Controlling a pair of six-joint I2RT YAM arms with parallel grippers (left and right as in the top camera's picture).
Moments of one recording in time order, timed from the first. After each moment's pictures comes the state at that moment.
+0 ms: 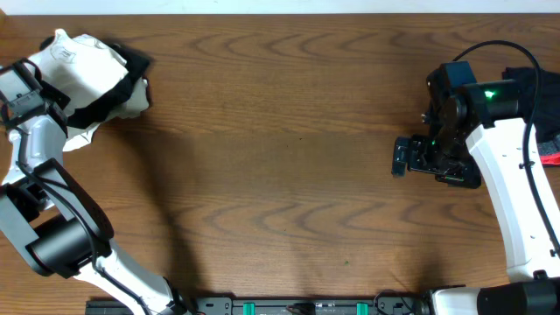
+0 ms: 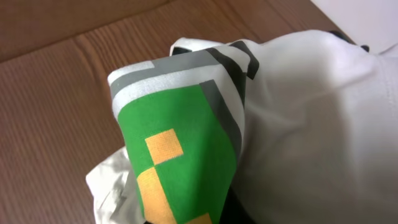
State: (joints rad) left arm 0.56 1.98 1.40 -0.15 -0.19 -0.39; right arm 0.13 1.54 1.50 -1.58 -0.03 0.35
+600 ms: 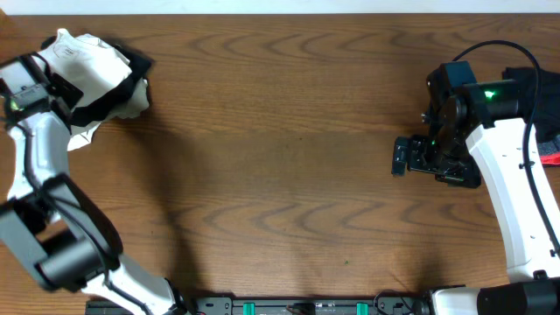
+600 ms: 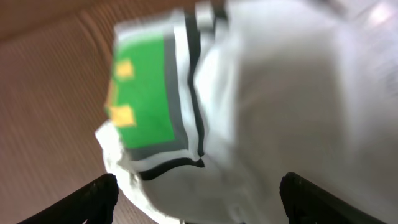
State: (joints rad) left arm 0.51 1.86 1.40 -0.33 -0.20 -0.41; right arm 0.13 1.54 1.50 -1.58 -0.03 0.35
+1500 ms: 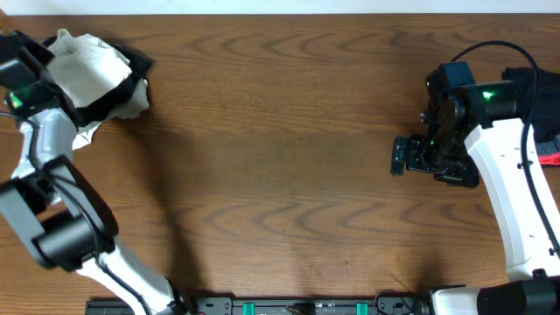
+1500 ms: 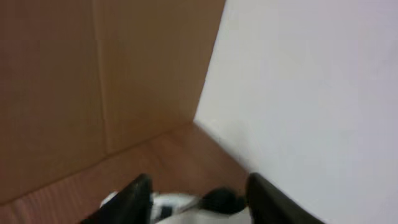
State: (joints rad) left arm 0.50 2.02 1.42 0.39 -0.23 -0.26; right arm 0.13 1.54 1.48 -1.56 -0.03 0.35
